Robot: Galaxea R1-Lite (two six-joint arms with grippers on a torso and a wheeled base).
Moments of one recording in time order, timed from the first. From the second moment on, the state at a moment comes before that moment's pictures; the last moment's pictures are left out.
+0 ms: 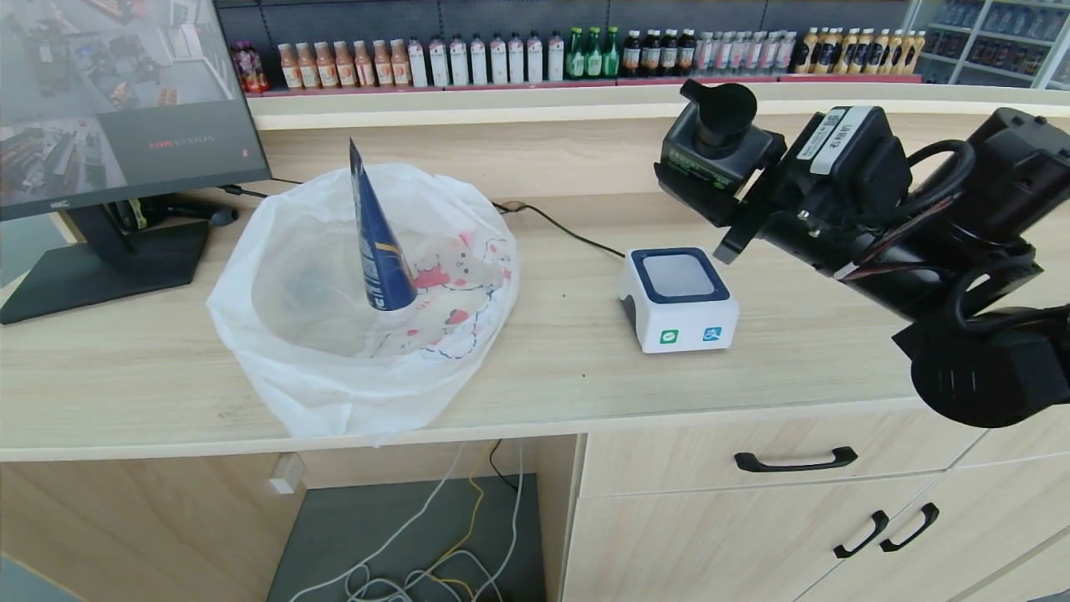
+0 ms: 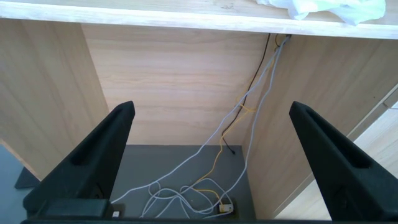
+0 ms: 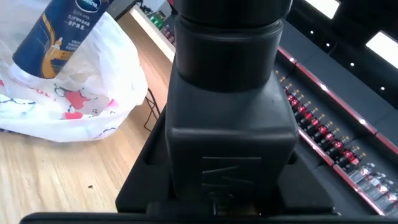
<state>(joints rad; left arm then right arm) 0.00 0.00 0.00 0.00 0.00 0.00 0.37 1.81 -1.06 -1.22 0.55 -0.74</state>
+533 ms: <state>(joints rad) 0.00 0.00 0.00 0.00 0.00 0.00 0.35 1.92 -1.06 -1.39 0.67 -0.83</state>
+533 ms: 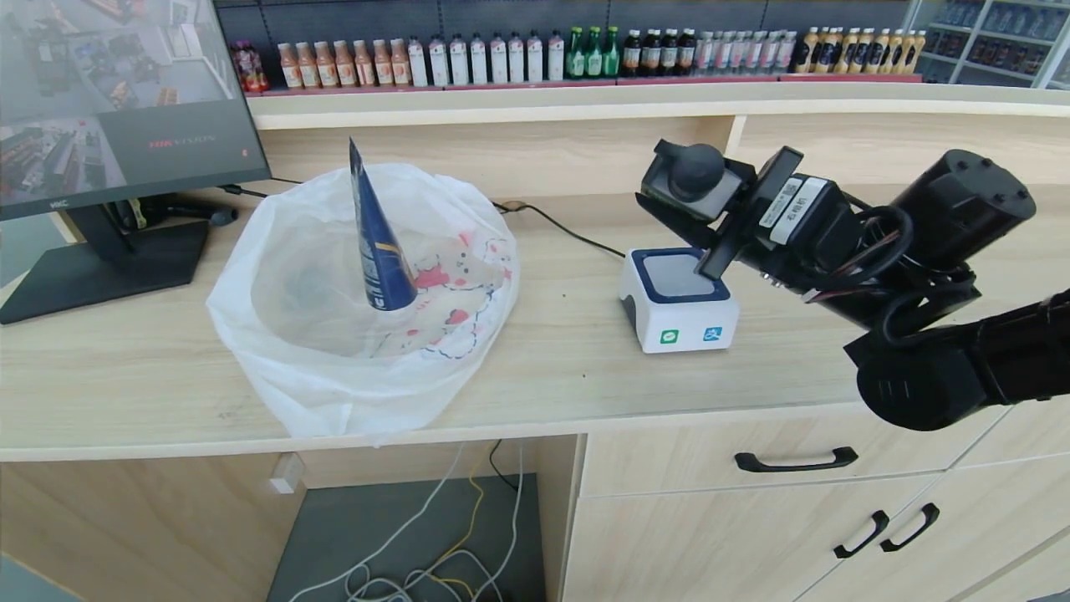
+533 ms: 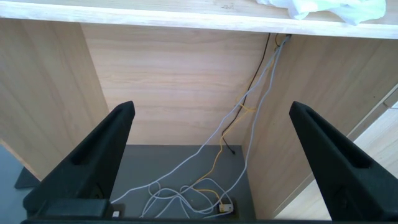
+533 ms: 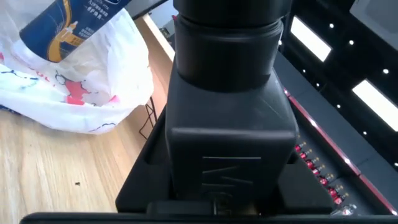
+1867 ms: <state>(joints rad) 0.00 0.00 0.00 0.00 0.00 0.00 0.27 1.99 -0.97 -1.49 0.72 -0.82</state>
